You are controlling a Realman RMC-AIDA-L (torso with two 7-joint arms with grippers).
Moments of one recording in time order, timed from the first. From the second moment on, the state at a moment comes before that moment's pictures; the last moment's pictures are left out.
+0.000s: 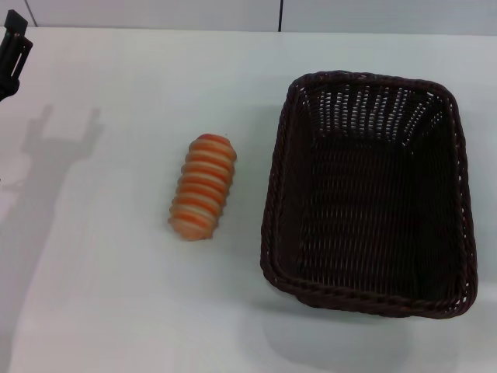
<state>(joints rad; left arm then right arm) -0.19 -2.07 -1.35 -0.46 2.85 1.28 -0.43 0.48 2.08 -1.91 -0.27 0.87 -1.19 -0.10</state>
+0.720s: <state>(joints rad) -0.19 -2.07 -1.35 -0.46 2.85 1.28 -0.43 0.43 2.07 -1.89 -0.44 0.87 -1.00 -0.21</state>
